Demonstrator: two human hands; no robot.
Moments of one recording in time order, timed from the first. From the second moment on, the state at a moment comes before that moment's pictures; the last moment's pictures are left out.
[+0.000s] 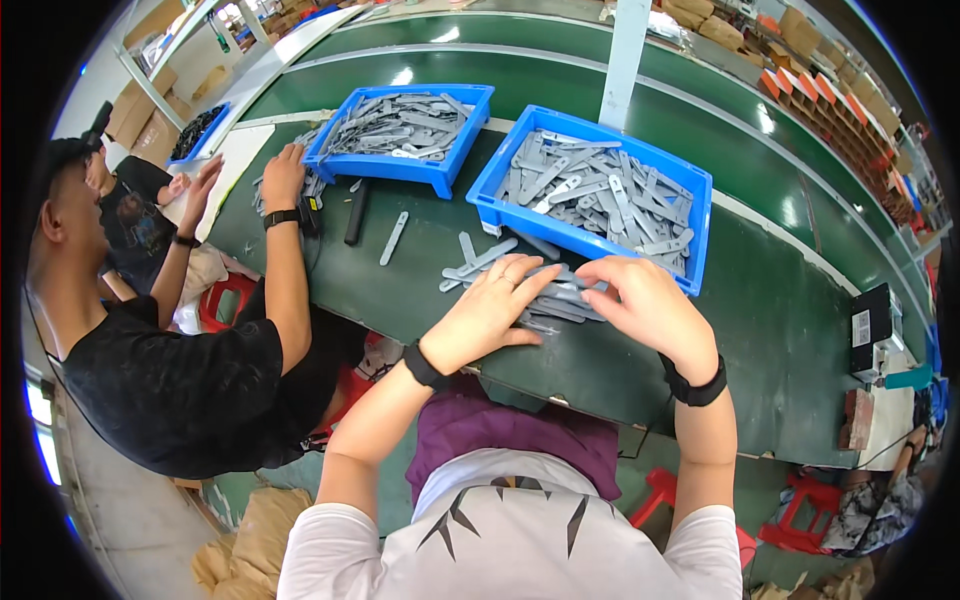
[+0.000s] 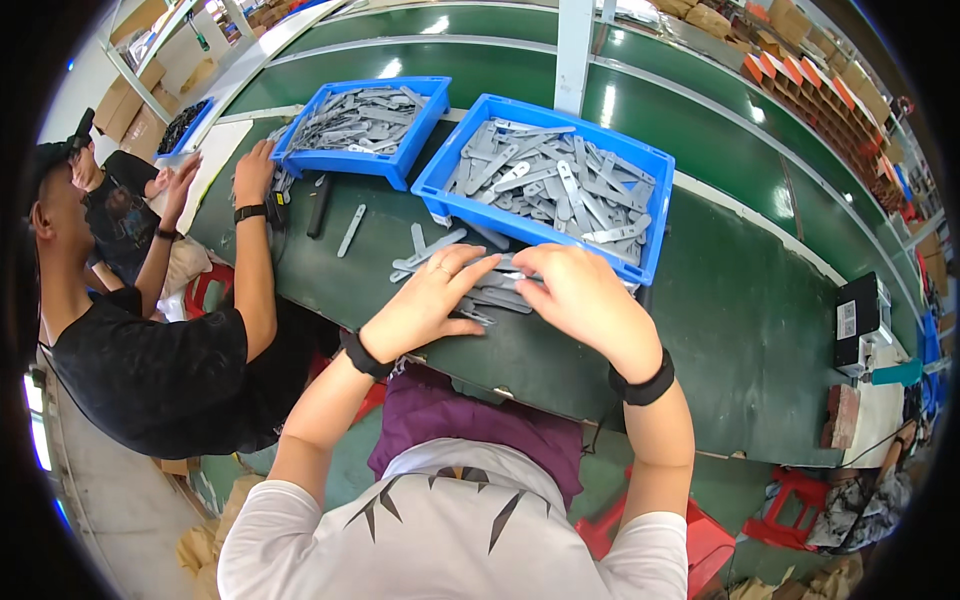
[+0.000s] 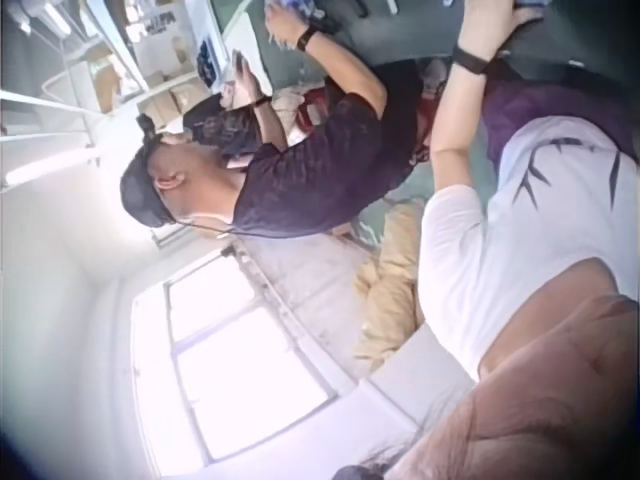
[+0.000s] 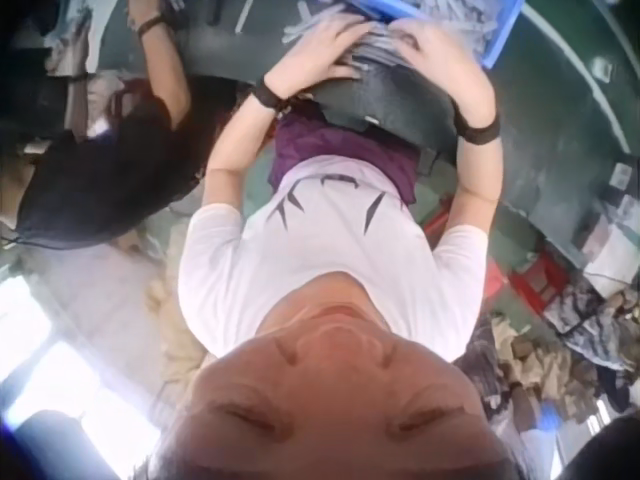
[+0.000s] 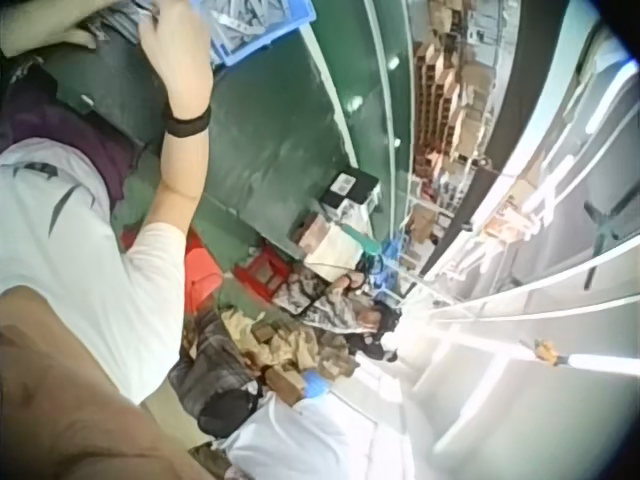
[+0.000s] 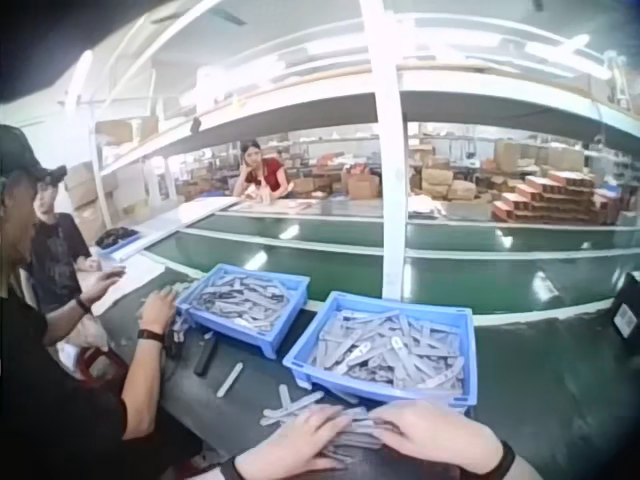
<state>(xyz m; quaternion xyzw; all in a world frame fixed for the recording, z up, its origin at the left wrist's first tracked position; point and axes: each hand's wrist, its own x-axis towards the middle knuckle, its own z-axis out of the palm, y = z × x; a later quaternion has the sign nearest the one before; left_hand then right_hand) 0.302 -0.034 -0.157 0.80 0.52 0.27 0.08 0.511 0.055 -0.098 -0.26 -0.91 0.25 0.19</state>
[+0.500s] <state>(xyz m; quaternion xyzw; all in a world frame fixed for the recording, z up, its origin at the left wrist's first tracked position) 0.280 -0.097 -0.193 0.65 0.68 0.35 0.01 0.498 0.056 -0.165 -0.31 -0.90 0.26 0.13</state>
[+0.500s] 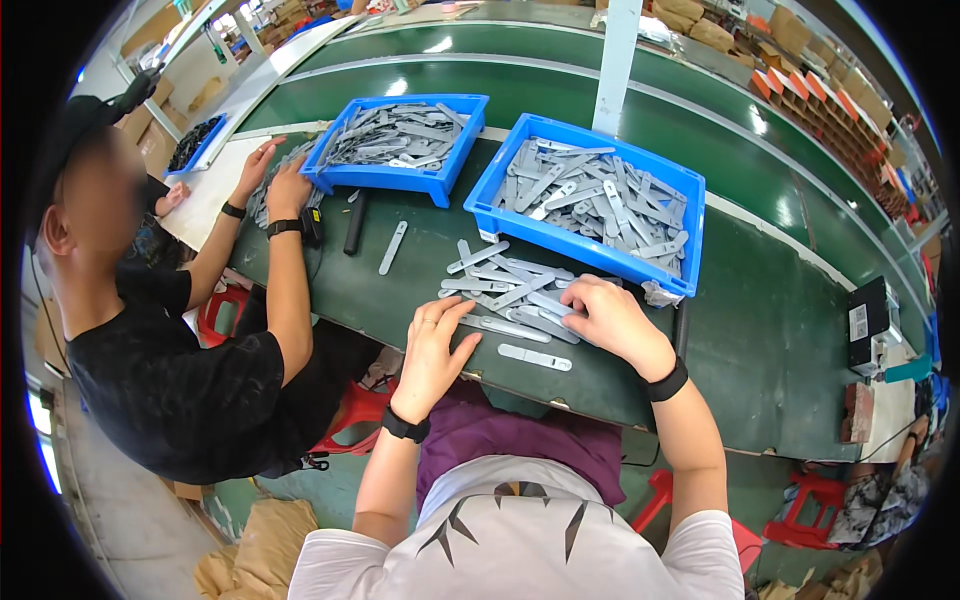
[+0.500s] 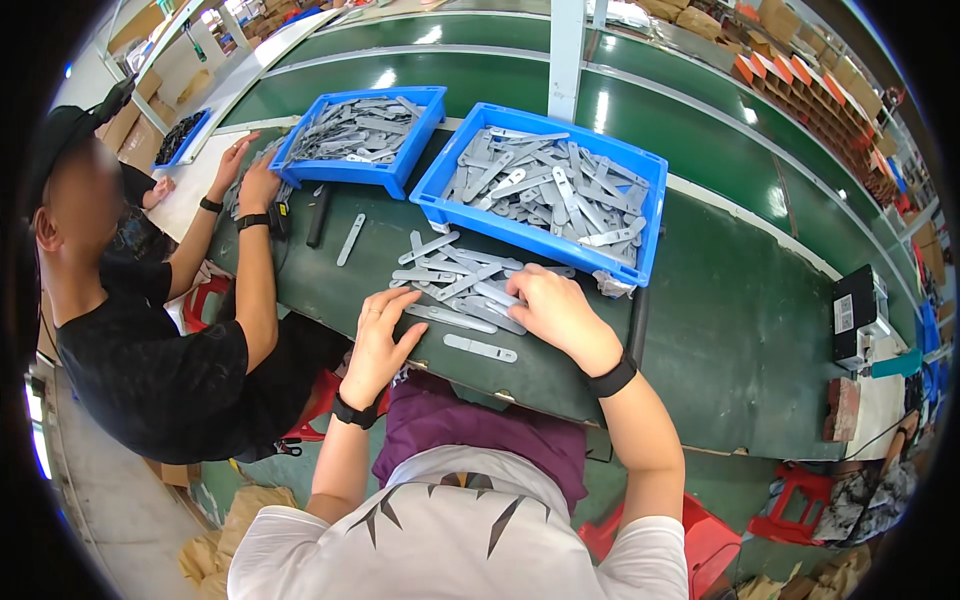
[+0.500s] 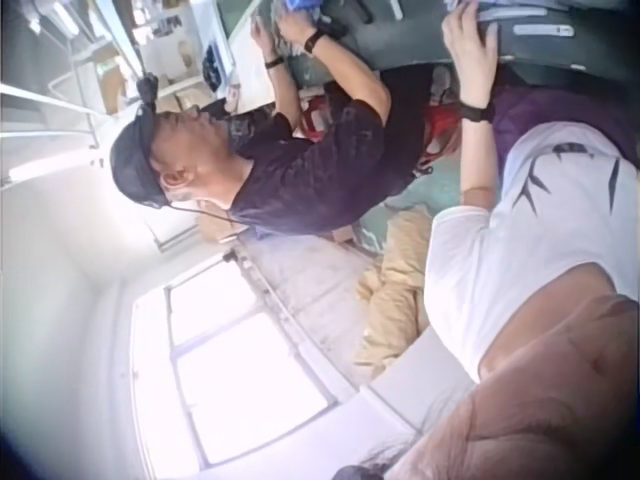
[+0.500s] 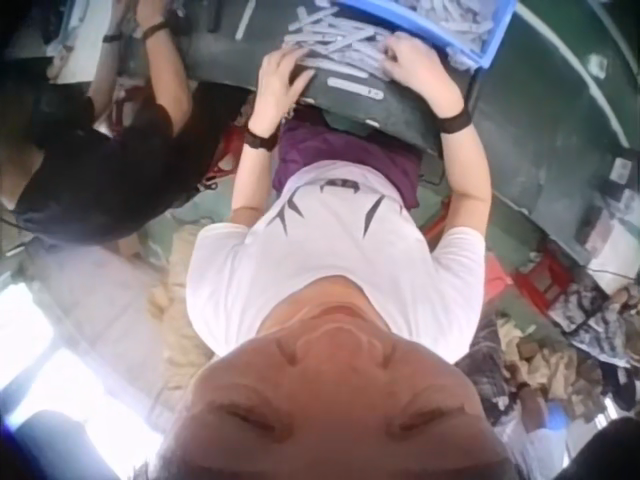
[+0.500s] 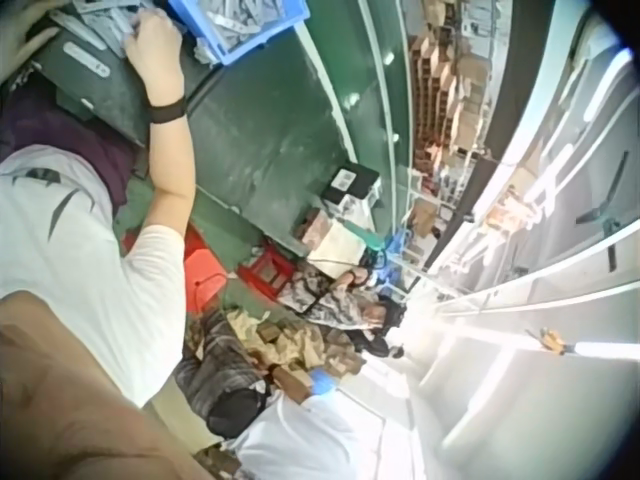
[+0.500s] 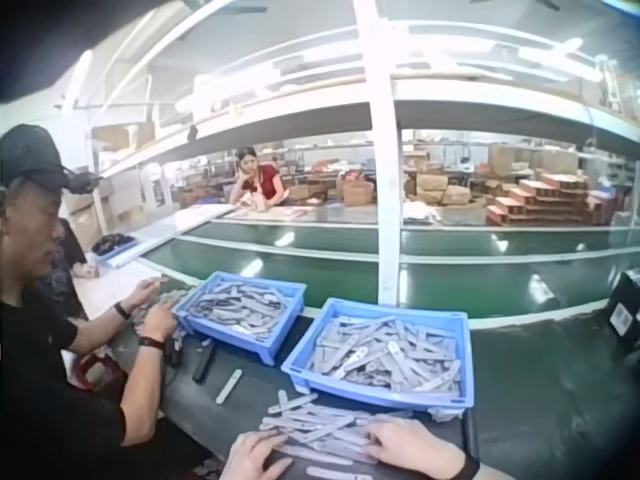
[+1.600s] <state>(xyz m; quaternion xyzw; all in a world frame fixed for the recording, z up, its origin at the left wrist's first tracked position) 0.278 -0.074 -0.185 0.48 0.70 0.48 0.23 0.509 0.055 -0.156 -0.34 -0.86 0.32 0.20</state>
